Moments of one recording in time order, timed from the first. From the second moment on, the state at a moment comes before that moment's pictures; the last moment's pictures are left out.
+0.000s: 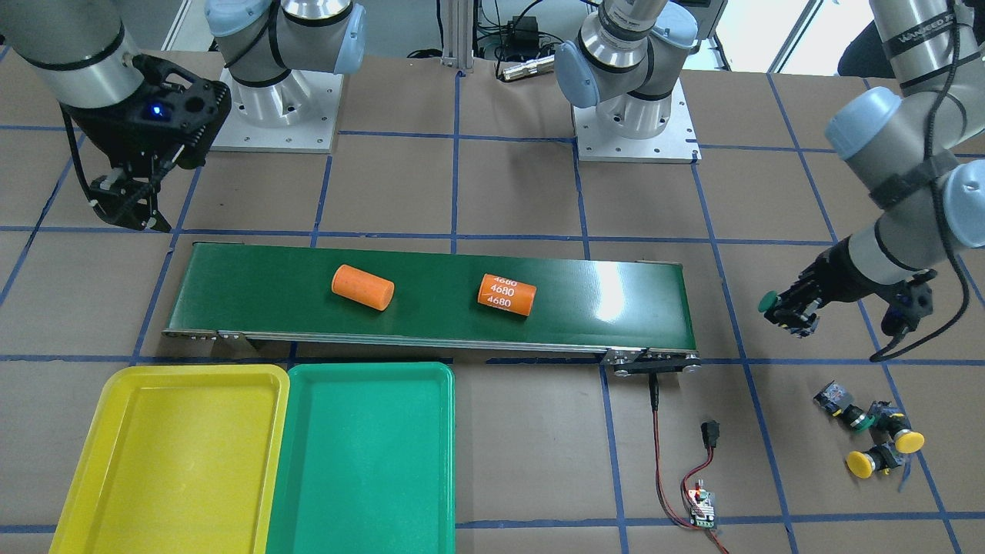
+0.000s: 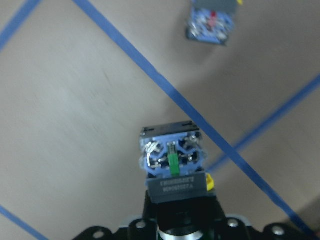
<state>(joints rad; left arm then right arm) -1.13 -1.79 -1.85 -1.21 1.51 -0.49 1.48 -1.57 1.64 -1.55 -1.64 -1.46</state>
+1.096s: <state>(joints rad) -1.49 -1.79 -1.90 -1.17 1.50 -1.12 1.58 -1.55 2.03 -2.03 -1.60 -1.58</state>
